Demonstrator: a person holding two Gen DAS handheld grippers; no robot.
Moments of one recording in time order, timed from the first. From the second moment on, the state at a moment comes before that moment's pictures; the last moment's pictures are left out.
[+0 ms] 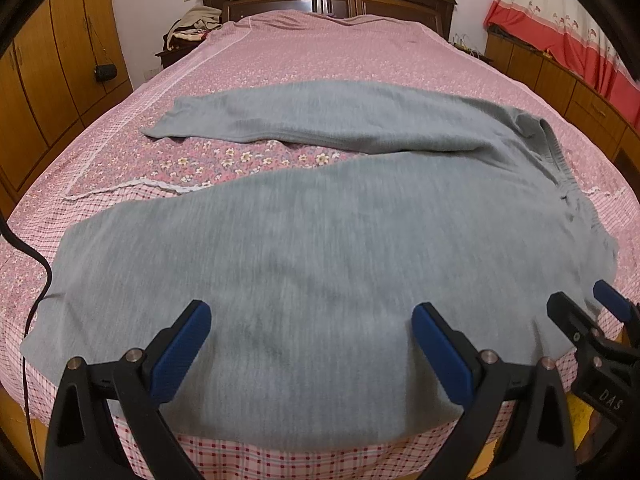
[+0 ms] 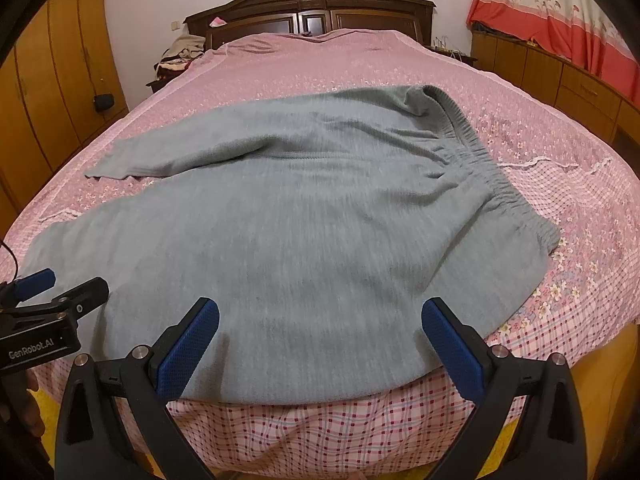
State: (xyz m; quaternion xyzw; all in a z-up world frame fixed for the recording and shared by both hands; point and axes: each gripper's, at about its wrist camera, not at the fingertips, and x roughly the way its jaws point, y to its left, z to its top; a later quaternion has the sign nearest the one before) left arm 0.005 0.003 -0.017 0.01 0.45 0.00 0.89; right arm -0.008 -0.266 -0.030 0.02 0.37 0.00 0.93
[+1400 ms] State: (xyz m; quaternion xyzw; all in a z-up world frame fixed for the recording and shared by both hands) left arm 0.029 0.015 0.013 0.04 0.44 0.02 0.90; right arm 0.006 -0.271 -0.015 0.01 0.37 0.01 0.93
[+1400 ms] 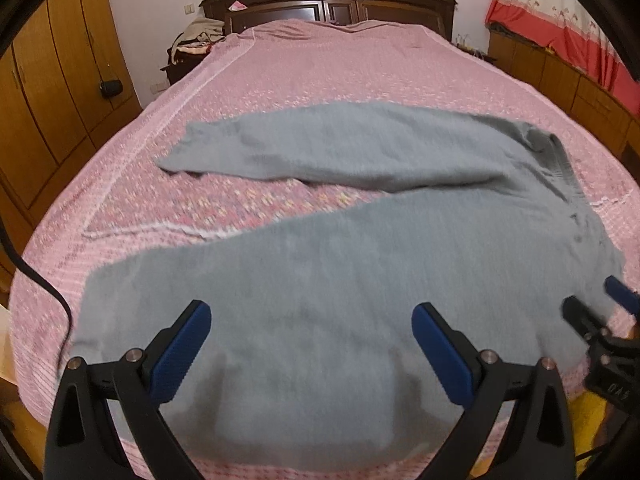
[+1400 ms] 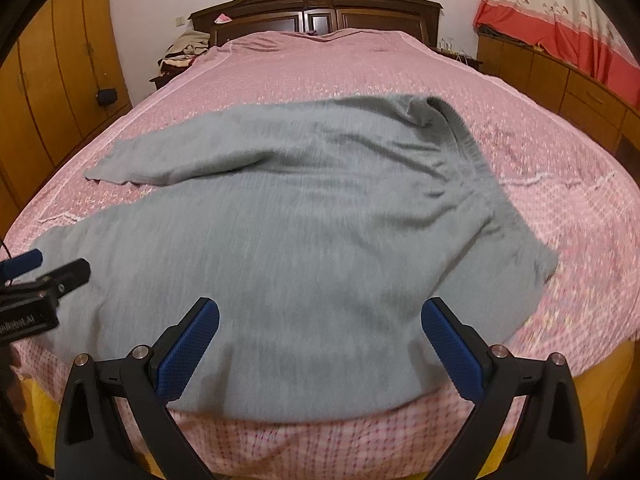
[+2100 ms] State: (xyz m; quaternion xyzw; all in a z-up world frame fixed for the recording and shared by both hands) left arm 0.163 0.058 0.049 0.05 0.44 0.00 0.89; right arm 0.109 -0.329 0.034 -0.02 0.38 0.00 0.93
